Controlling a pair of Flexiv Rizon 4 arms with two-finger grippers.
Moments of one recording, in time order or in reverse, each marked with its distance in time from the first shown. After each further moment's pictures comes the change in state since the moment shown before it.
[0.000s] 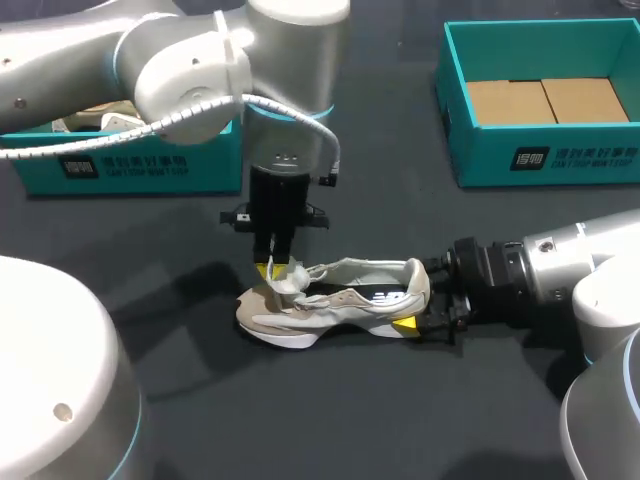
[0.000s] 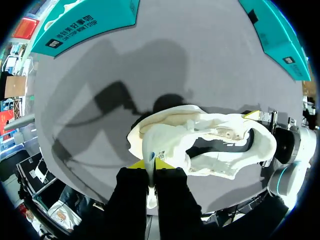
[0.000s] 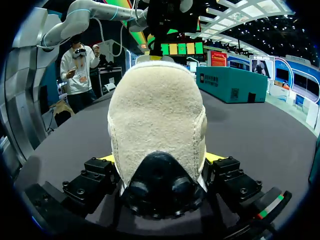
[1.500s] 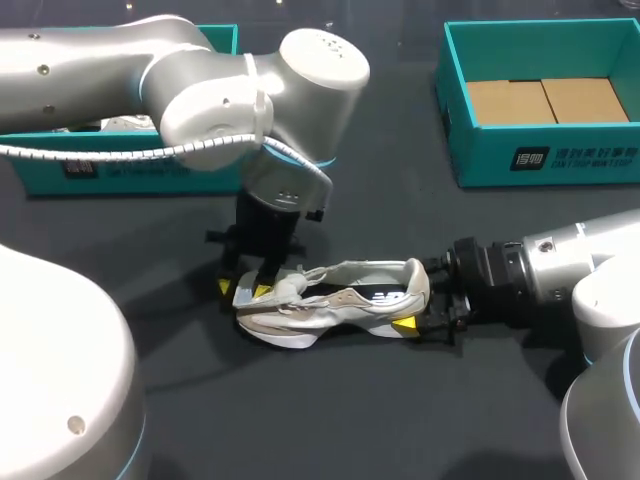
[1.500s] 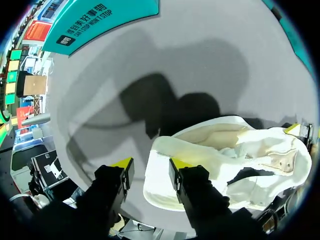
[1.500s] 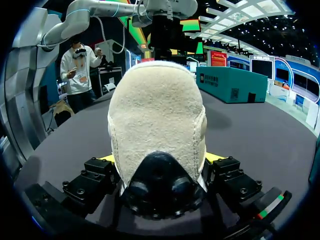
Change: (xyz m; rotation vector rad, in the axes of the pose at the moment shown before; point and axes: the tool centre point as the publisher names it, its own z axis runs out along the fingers) left arm -0.037 -0.019 0.050 0.037 -0.228 -0.041; right arm 0.000 0.000 0.000 0.000 -0.001 0.000
